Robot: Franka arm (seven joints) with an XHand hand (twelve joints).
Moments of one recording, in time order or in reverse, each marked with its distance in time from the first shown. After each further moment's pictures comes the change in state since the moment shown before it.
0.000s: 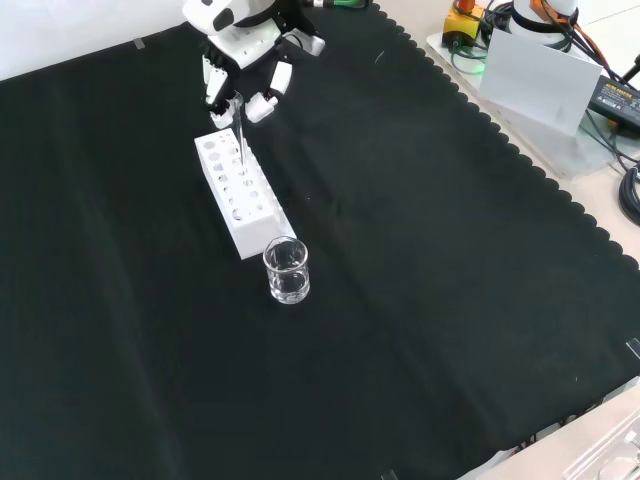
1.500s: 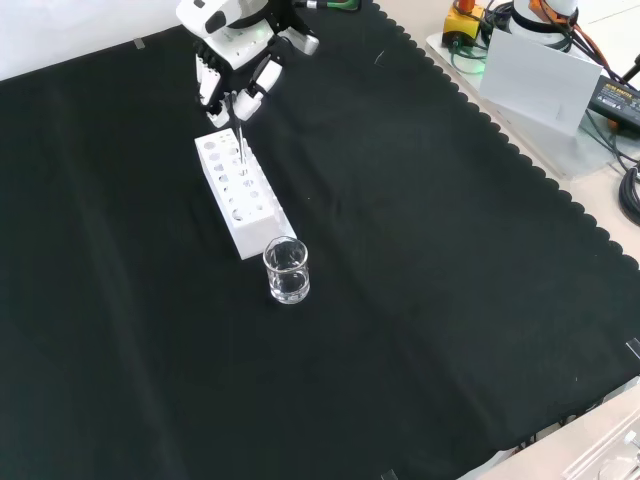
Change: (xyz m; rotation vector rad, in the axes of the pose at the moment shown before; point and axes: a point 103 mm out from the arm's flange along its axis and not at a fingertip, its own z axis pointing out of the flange) arm -0.010 0.003 0.000 0.033 -0.033 0.025
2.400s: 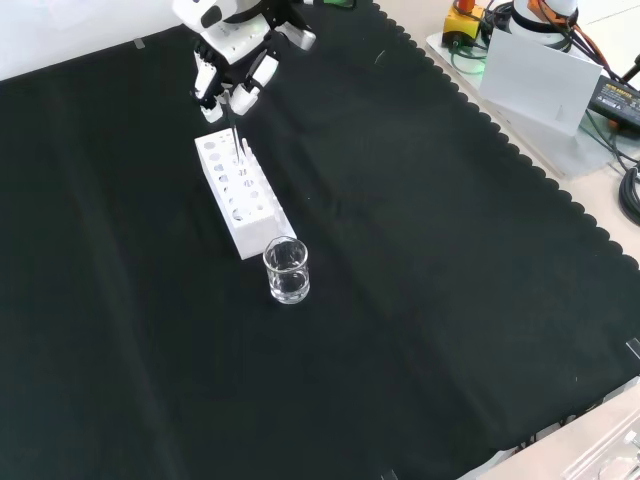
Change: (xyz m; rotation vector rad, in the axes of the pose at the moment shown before) arm -0.012 -0.002 0.000 0.010 0.003 0.014
